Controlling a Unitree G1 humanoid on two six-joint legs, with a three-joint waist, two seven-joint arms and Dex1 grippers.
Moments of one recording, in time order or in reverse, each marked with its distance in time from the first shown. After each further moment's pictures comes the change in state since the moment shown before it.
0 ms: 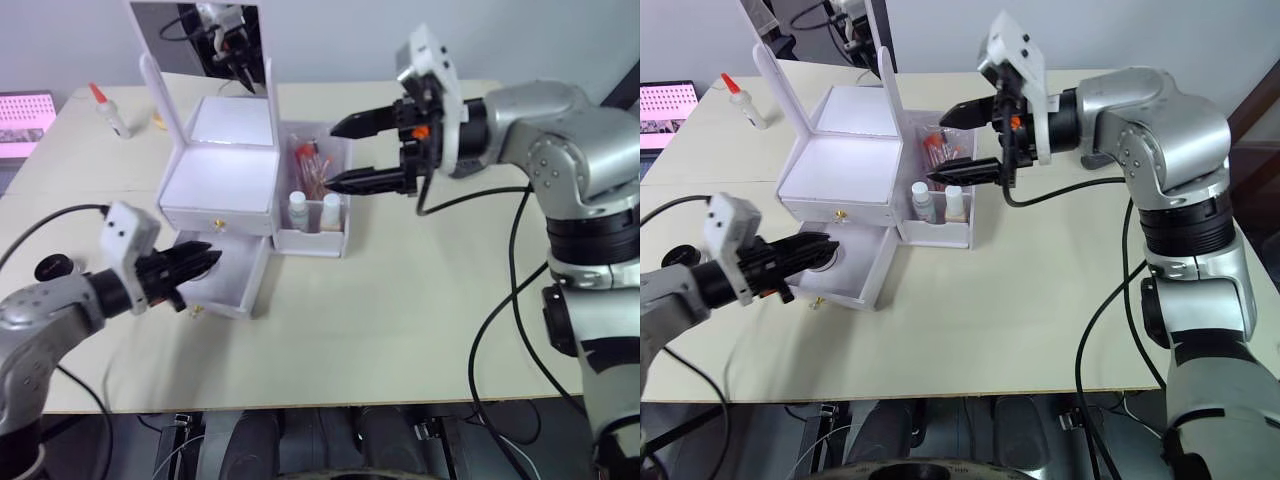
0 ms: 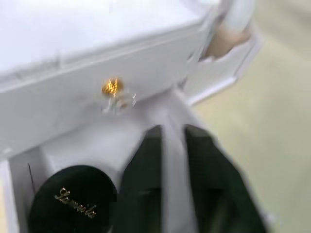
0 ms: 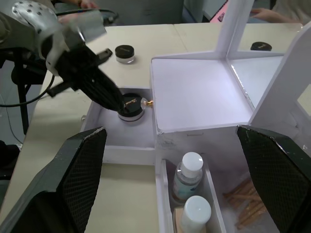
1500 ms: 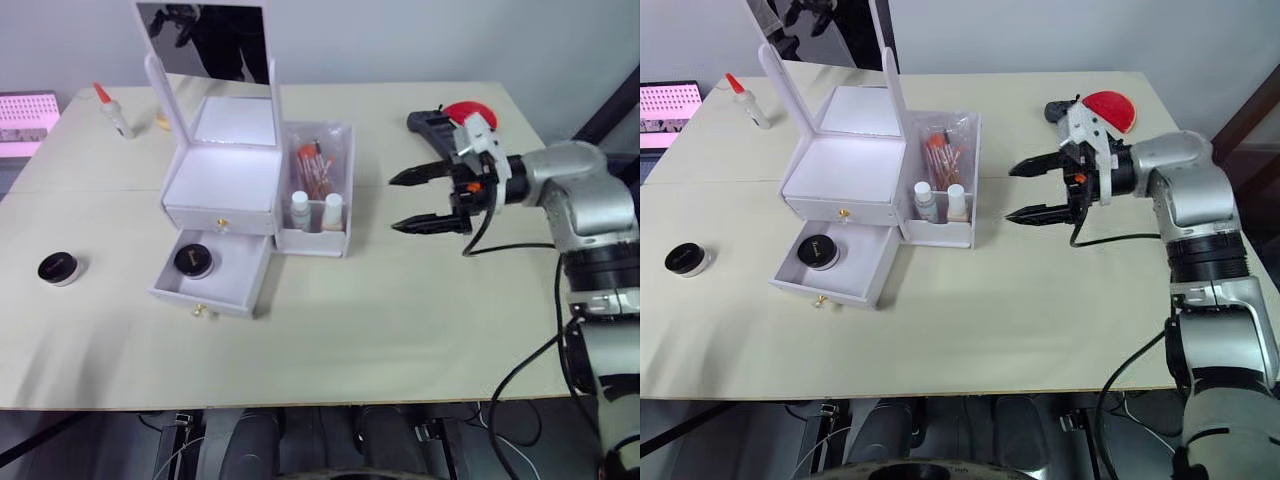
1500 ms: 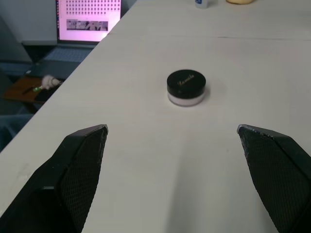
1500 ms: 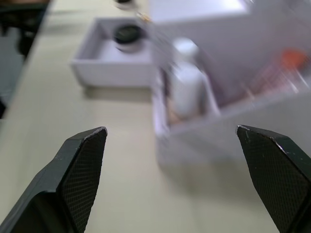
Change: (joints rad) left arm 0.615 -0.235 0.570 0.300 0.050 -0.536 0.138; right arm 0.152 -0.064 -0.047 0.259 -0.153 -0.373 0.347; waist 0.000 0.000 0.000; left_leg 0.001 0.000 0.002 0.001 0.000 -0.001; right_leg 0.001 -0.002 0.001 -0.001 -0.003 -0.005
